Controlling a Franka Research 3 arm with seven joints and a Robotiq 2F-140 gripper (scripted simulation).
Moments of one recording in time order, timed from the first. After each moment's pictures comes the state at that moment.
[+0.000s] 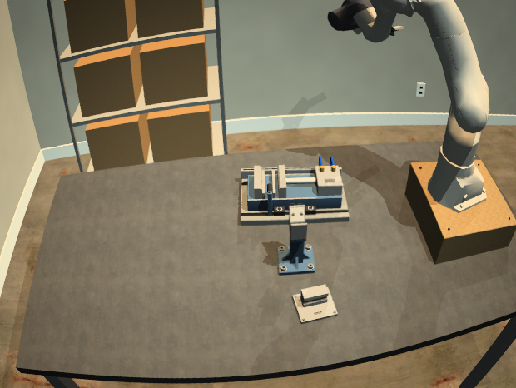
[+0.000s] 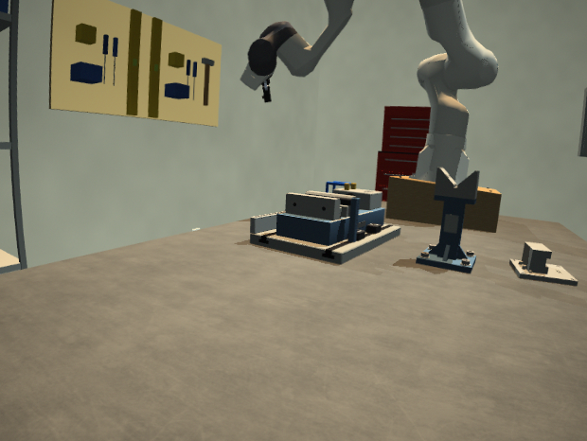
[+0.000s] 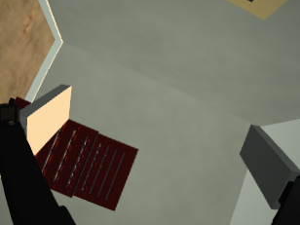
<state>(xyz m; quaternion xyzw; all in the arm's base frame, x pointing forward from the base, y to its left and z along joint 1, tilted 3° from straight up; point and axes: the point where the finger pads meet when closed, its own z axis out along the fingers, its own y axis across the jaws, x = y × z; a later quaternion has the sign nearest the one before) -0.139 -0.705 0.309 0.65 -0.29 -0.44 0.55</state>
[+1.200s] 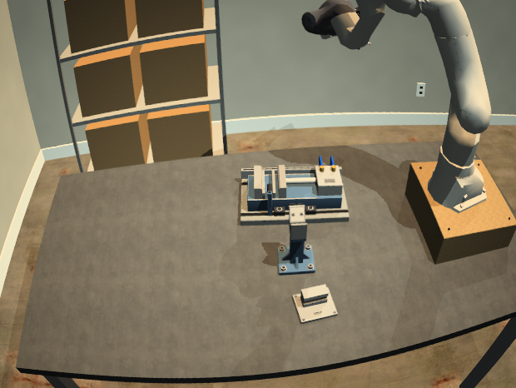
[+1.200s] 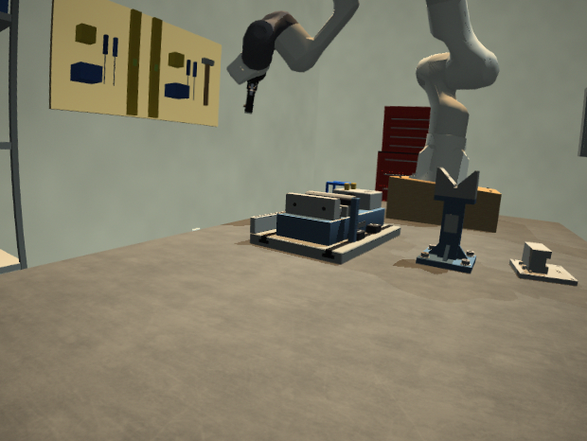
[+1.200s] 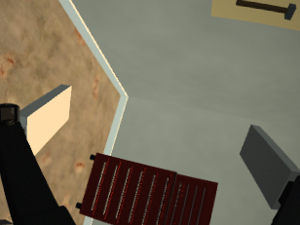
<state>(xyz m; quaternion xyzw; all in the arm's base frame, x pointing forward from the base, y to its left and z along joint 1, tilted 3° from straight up) -0.006 -0.678 0.234 0.68 -0.40 -0.28 0.54</state>
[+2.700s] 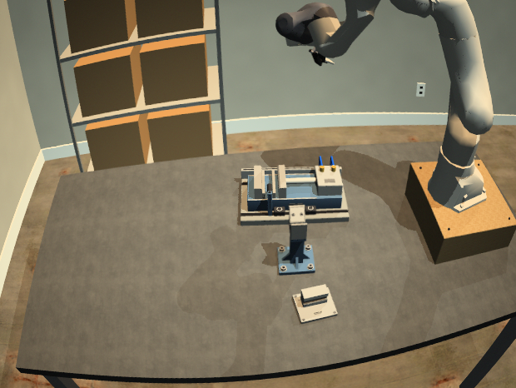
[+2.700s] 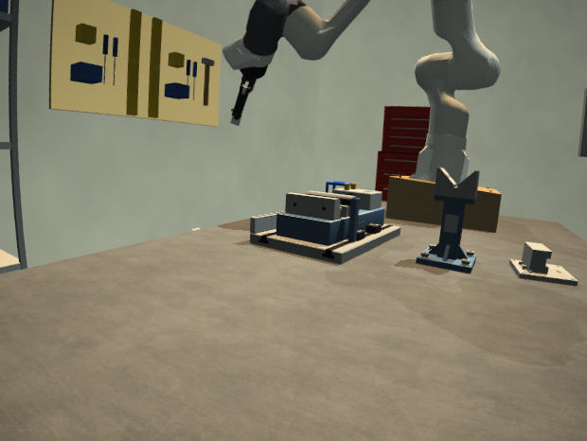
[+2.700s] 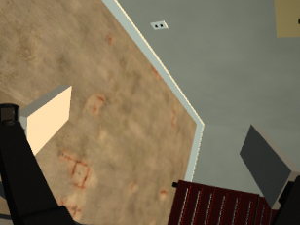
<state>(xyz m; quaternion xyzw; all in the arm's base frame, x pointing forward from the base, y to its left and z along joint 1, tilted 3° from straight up) 0.149 -0.610 0.170 0.72 -0.48 -0.15 0.48</state>
